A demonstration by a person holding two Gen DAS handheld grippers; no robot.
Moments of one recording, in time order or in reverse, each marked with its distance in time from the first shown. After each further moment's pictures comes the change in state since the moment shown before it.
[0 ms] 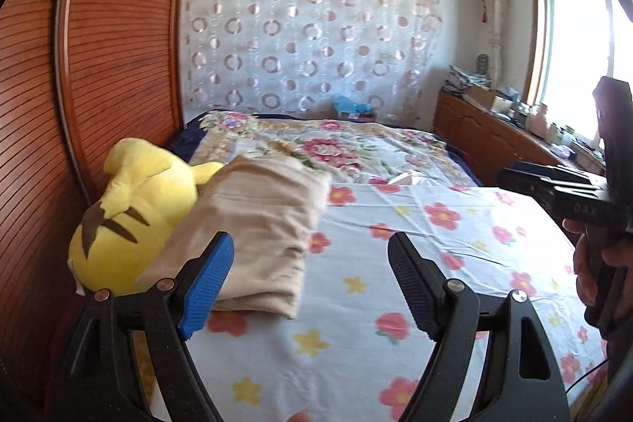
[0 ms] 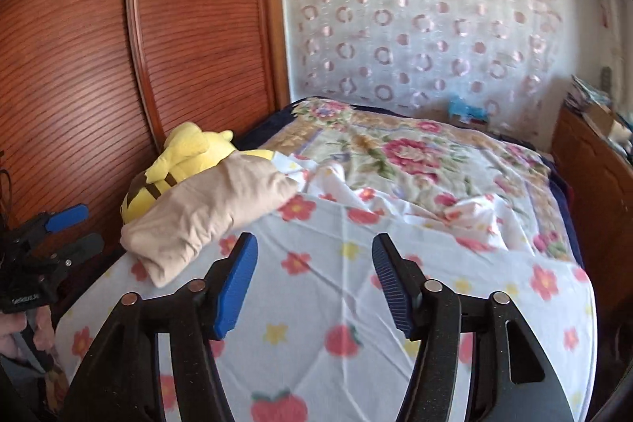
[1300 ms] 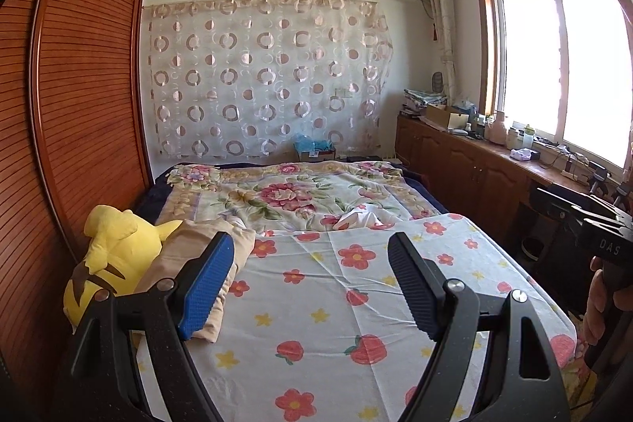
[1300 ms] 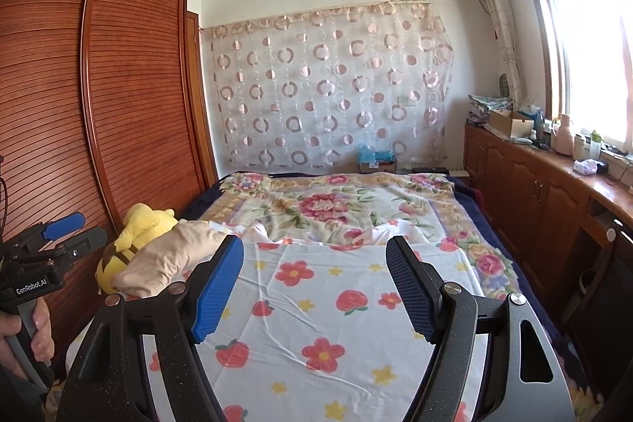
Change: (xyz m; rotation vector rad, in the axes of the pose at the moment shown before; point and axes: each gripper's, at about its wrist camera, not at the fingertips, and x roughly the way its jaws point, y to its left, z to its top) left arm -0.075 -0.099 0.034 0.109 -0.132 -0.070; right arm -0.149 0.048 -0.086 0.165 -0.251 -0.254
